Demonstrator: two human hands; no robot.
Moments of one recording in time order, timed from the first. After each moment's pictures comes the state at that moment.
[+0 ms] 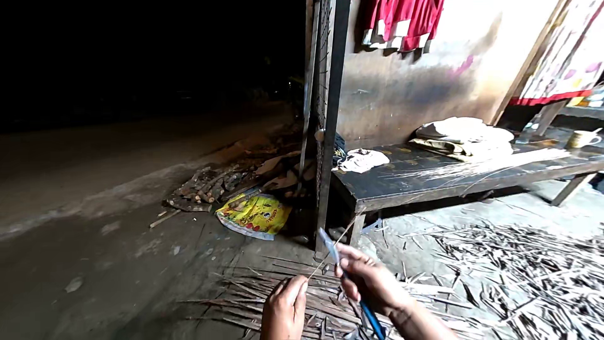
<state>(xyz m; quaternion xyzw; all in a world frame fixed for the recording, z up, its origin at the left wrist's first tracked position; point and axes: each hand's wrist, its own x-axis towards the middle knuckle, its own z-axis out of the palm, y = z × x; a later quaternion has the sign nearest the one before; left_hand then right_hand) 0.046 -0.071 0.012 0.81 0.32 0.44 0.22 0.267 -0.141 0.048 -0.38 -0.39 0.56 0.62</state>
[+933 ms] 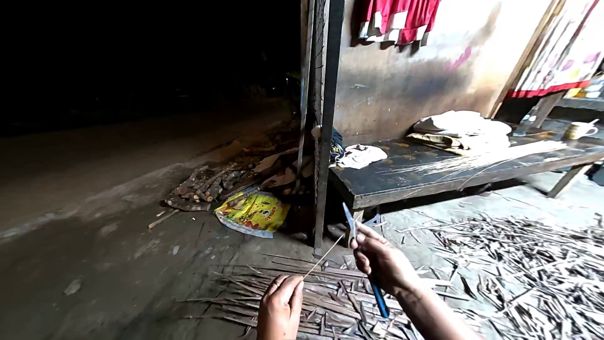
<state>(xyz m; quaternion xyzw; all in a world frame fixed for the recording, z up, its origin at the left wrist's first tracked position) 0.050 -0.069 0.009 0.80 0.33 0.46 0.21 0.294 -0.139 0.062 -0.40 -0.30 0.50 0.71</state>
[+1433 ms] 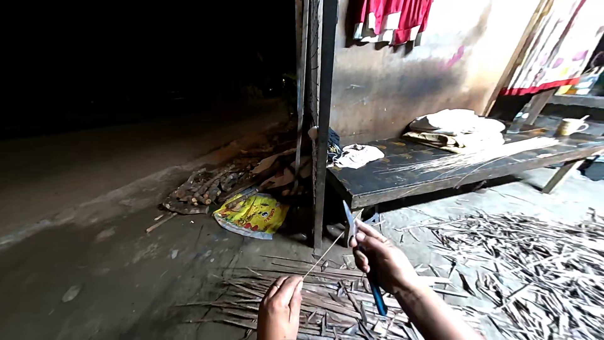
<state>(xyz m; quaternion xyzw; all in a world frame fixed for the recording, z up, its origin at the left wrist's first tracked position) 0.048 -0.069 0.012 0.81 0.32 0.45 0.21 0.297 -0.139 0.064 -0.38 -0.31 0.48 0.73</state>
